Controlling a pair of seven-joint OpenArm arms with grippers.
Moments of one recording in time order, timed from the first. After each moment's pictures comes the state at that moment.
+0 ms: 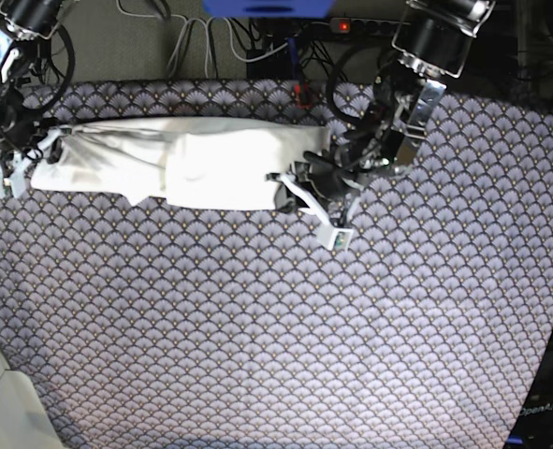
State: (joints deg) left arm -2.7 -9.1 21.5 78.7 -41.1 -4.9 33.3; right arm -8.4 12.9 40.6 86.2 16.6 40.1 -58.8
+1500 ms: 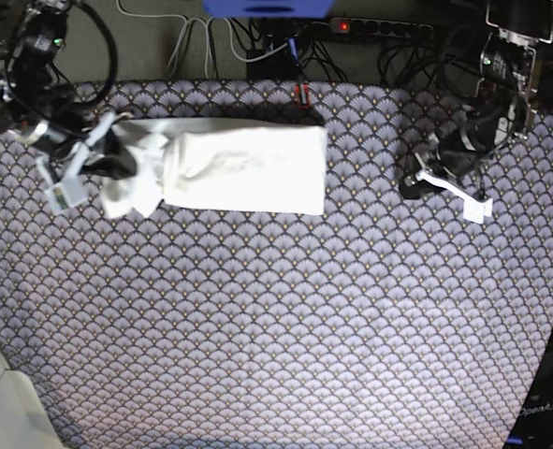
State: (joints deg) left arm 9.9 -27.2 3.2 84.4 -66.1 -4.8 33.8; right arm -15.5 7.6 28.4 114.3 48.1 39.9 -74.7
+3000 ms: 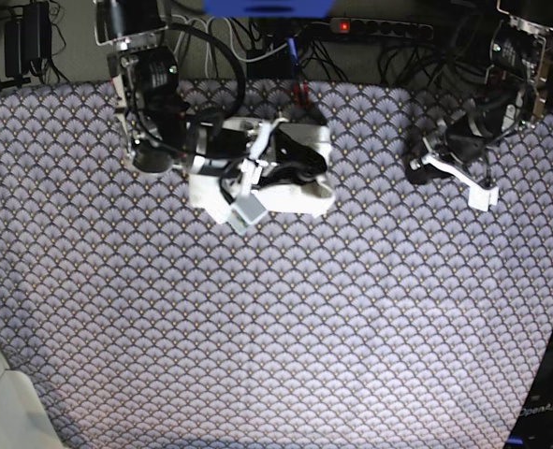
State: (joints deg) left arm 13.8 -30.0 3.1 87.0 -66.3 -4.7 33.7; right arm -4.8 0.5 -7.4 92.2 48.0 39.9 -58.4
